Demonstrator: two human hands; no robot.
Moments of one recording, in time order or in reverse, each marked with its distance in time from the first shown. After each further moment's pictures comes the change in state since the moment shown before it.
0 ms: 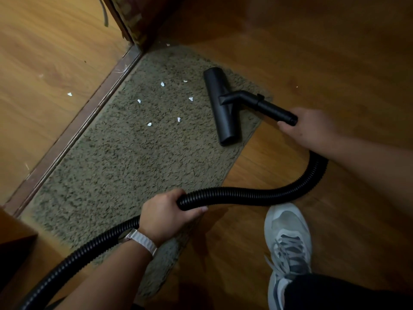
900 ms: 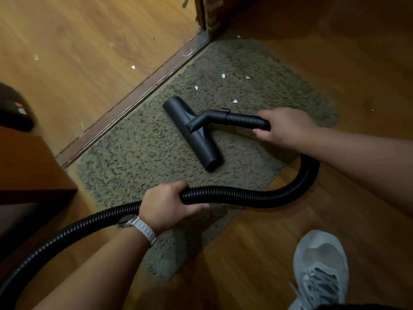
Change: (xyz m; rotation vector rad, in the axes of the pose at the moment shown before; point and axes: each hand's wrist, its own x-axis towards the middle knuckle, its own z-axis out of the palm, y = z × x) left_hand -0.018 -0.066 -0.021 0.075 0.059 -0.134; right_hand 0.045 -0.166 0.049 -0.327 -0.159 -0.595
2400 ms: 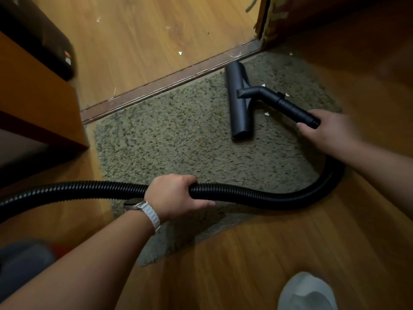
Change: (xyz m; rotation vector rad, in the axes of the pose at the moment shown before) left_hand 0.000 0.015 0.025 0.064 0.019 -0.158; right_hand 0.043 0.048 0.000 0.202 0.157 0.115
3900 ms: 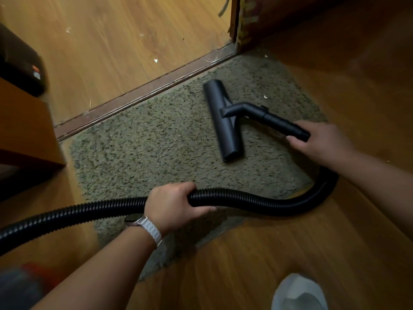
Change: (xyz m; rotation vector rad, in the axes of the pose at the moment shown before) left_hand 0.014 0.031 0.008 -0.098 0.182 0.038; right_hand -0.018 0.027 -0.011 -0.034 -0.100 -0.046
